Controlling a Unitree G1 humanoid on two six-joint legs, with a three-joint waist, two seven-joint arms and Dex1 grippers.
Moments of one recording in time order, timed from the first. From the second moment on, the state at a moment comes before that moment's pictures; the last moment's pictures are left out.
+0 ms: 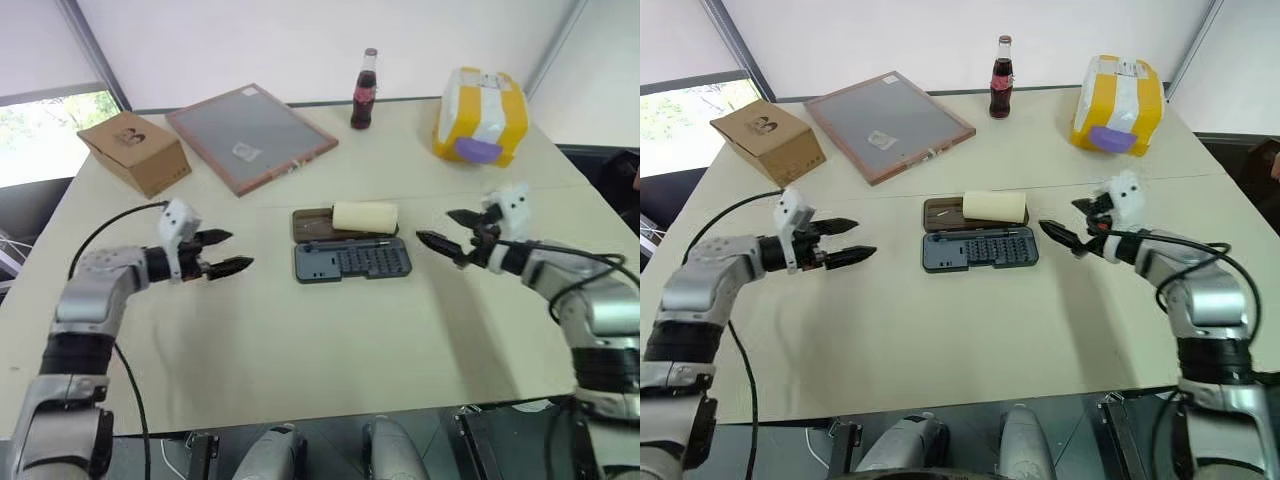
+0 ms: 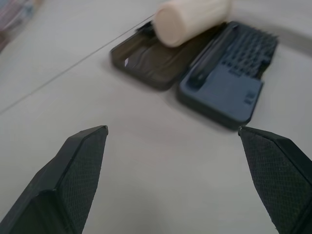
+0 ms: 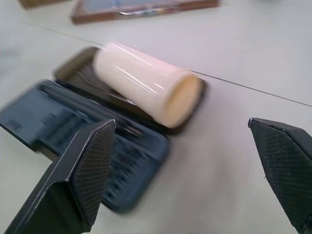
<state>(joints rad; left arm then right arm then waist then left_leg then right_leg) -0.56 0.68 0.04 0.24 -0.37 0.44 -1.14 -0.49 -0.64 -0.12 0.05 0.45 0.63 0.74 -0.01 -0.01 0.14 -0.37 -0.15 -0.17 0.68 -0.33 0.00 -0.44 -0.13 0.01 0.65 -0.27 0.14</state>
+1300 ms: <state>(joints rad) -0.45 0.63 0.03 0.18 -0.37 0.40 -1.01 -0.75 -0.33 -0.06 0.51 0.39 0.51 0.81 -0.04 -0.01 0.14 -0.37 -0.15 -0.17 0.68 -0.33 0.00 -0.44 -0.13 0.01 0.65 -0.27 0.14</state>
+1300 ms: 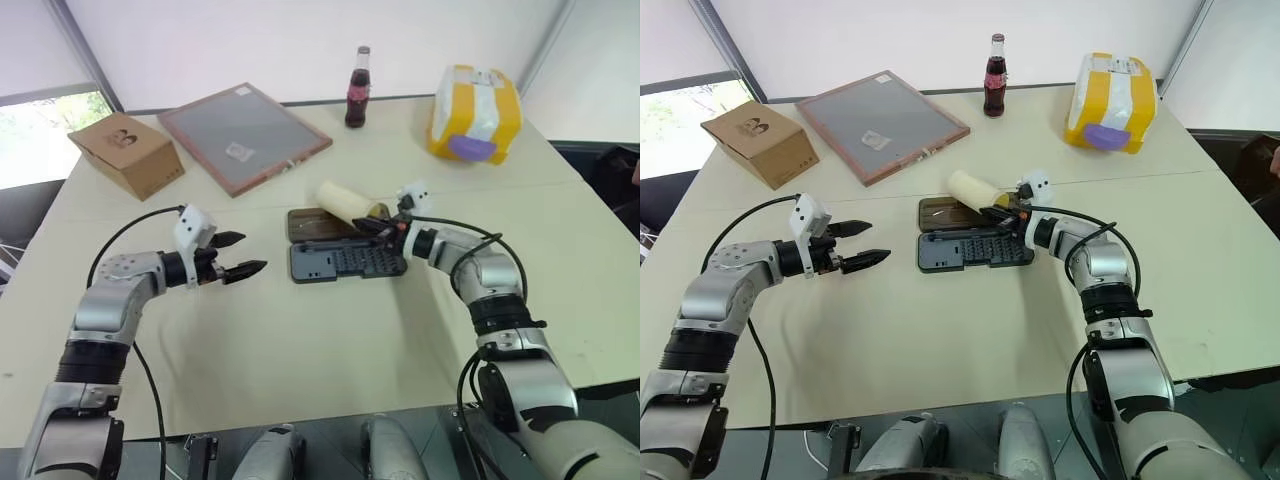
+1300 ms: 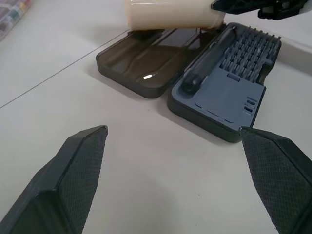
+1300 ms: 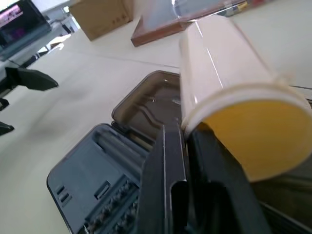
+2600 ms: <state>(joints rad) -0.52 0.48 -0.02 0.18 -0.34 0.36 -0.92 -0.54 -0.55 -0.31 0.62 0.10 0.07 0.22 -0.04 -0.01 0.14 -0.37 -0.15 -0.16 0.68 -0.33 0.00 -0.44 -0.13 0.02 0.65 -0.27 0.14</state>
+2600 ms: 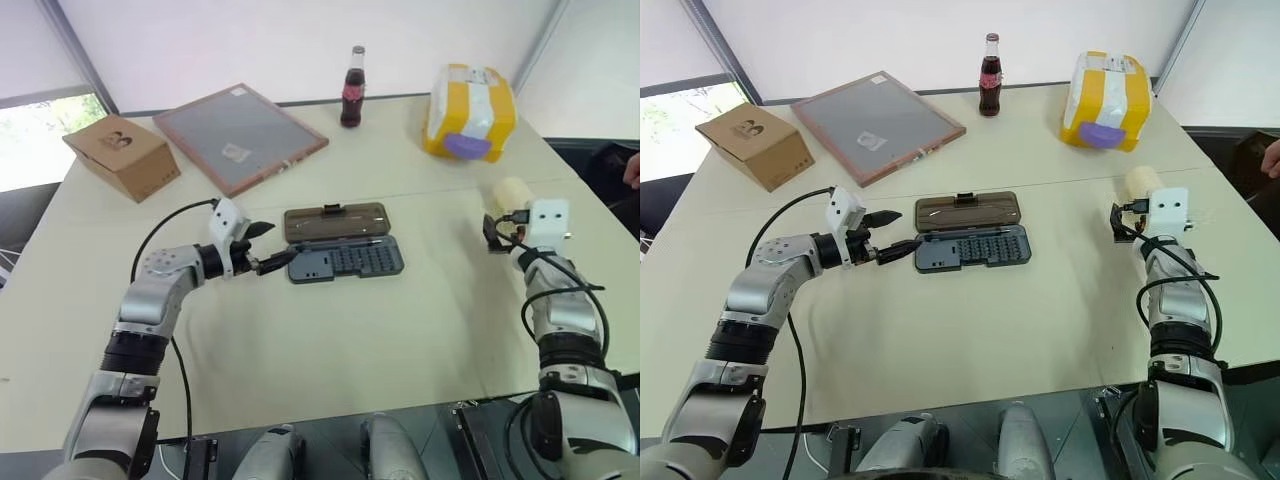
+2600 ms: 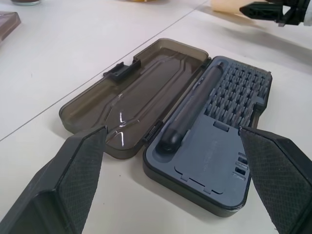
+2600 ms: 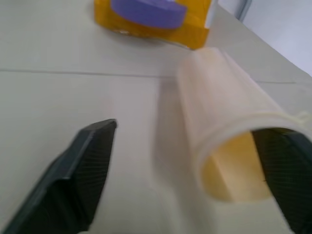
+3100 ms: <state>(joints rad) -0.61 0.48 0.00 0.36 -0.30 0.25 -0.92 -0.14 -0.55 -0.41 -0.55 0.46 0.96 0.22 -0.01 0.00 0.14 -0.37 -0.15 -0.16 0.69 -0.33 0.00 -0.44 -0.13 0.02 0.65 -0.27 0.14</state>
